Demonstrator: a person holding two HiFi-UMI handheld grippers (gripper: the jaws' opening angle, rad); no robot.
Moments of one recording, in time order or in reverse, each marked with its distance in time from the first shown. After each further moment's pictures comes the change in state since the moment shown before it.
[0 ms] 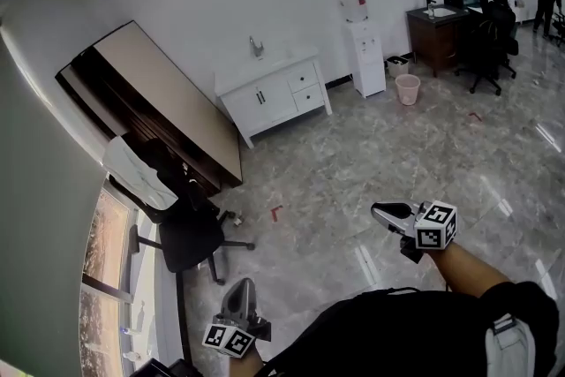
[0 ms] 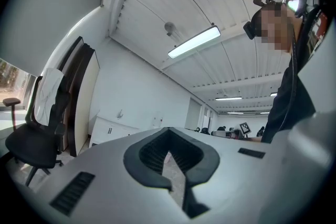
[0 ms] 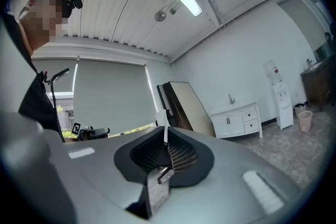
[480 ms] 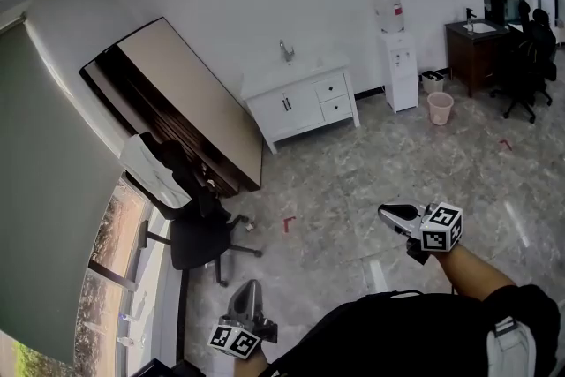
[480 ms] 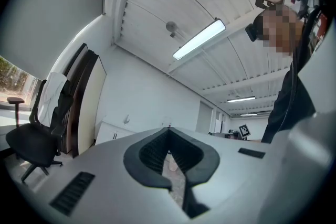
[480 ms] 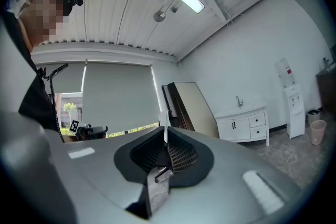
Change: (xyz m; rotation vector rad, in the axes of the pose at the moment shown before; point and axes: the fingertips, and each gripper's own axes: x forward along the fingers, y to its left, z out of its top) left arm 0.119 -0.047 -0.014 0.010 -0.060 0.123; right arm 0.007 -0.144 0.055 -0.038 0.027 0.129
